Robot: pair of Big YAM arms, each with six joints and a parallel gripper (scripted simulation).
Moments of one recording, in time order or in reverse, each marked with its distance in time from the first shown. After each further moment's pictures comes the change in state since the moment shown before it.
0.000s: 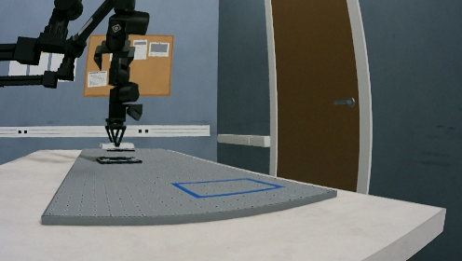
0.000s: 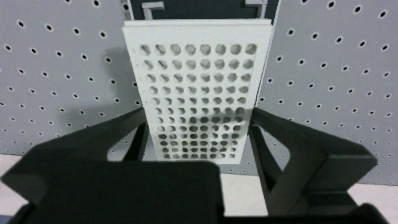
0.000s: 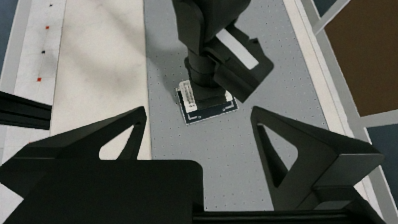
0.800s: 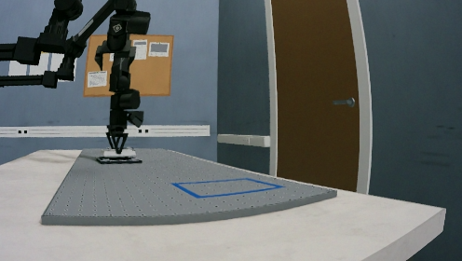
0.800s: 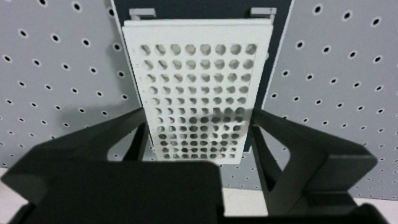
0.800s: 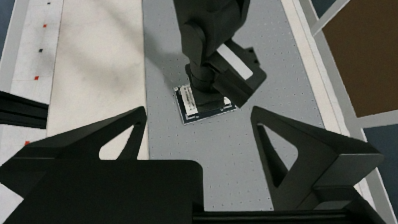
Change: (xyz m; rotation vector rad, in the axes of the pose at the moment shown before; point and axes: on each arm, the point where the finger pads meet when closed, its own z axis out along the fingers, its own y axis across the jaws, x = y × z) left arm -0.004 -0.003 0.024 0.002 0.003 -0.022; right arm 0.000 -0.004 -0.001 0.004 0.001 -0.010
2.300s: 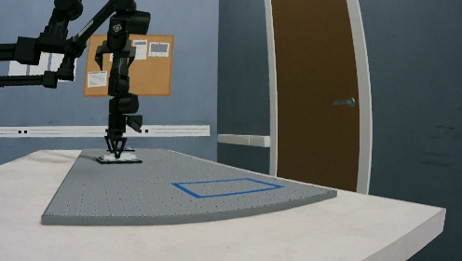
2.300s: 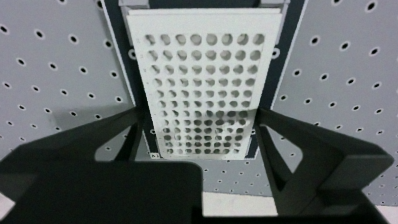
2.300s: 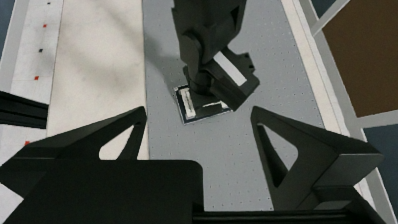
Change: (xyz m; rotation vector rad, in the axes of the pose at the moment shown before) left arm 0.006 0.001 0.014 -0.010 0.006 0.006; right arm 0.000 0.000 0.000 0.000 0.000 0.000
